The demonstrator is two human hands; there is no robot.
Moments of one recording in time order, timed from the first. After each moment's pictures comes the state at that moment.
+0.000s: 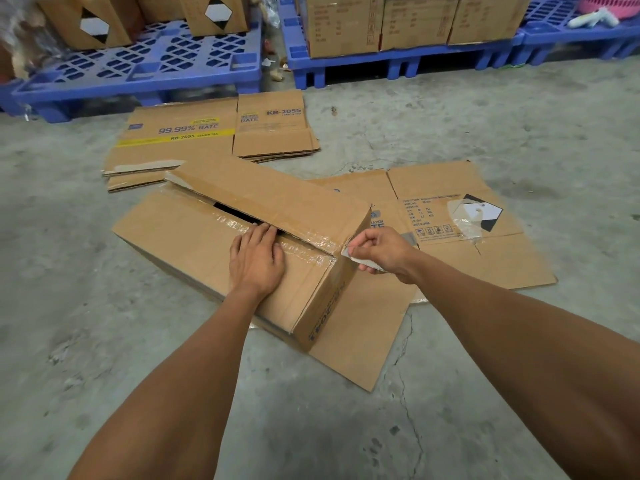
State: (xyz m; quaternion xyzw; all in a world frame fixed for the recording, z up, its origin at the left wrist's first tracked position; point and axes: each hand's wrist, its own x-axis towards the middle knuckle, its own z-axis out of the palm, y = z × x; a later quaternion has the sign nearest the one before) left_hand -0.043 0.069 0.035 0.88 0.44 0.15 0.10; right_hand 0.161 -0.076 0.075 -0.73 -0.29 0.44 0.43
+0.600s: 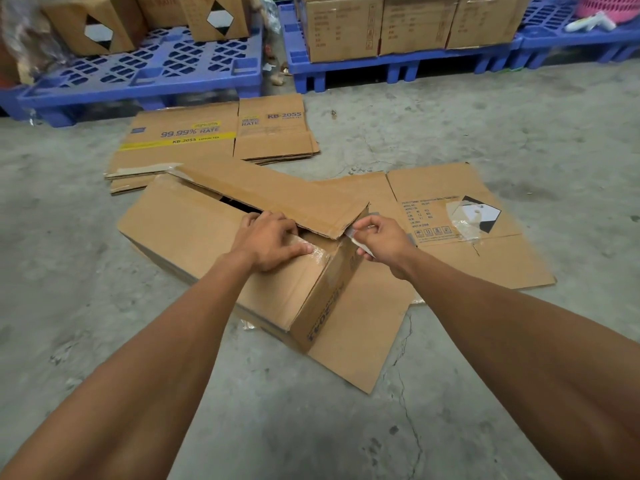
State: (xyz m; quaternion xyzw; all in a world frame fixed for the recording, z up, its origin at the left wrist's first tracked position) left_hand -0.024 0.087 0.091 0.95 0.30 0.01 0.10; right_hand 0.158 -0.065 0.082 -0.75 -0.24 0.38 0.49
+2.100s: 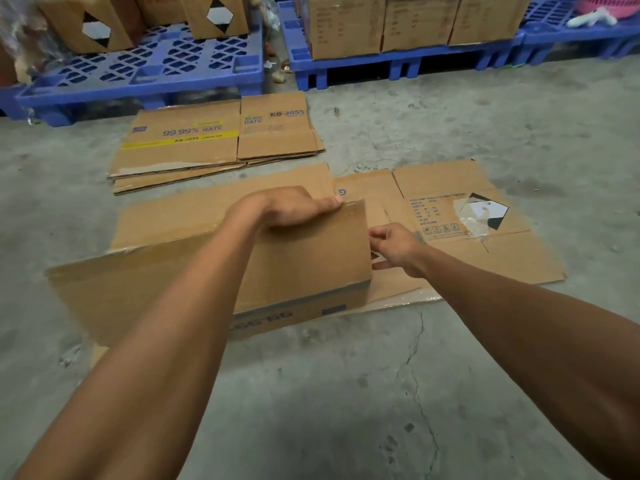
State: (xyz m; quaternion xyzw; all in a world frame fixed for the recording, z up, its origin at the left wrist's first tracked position) left_hand -0.004 0.068 0.200 0.85 0.39 -0.16 0.32; right_hand 0.159 -0.061 0.070 -0.76 -0.27 0.44 0.41
